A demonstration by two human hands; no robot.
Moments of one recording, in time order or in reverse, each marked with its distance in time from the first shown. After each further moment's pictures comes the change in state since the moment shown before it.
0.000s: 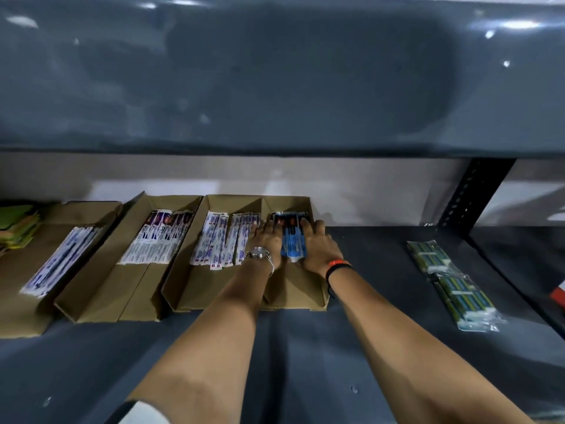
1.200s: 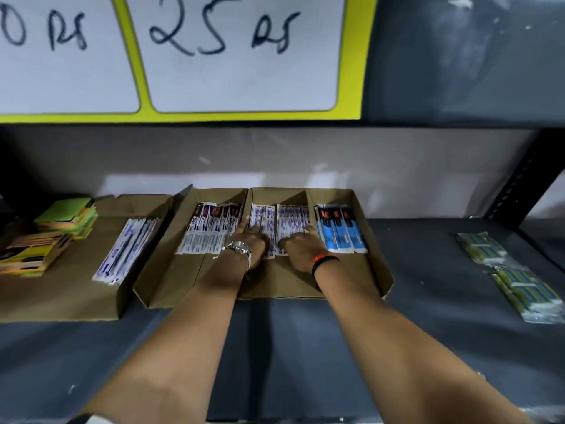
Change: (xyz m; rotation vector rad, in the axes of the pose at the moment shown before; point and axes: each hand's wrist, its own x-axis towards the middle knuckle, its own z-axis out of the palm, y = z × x) left_hand -0.043 -0.133 -0.012 0.338 -0.168 0.102; right_hand 0.011 -0.115 0.045 -0.452 -0.112 -0.312
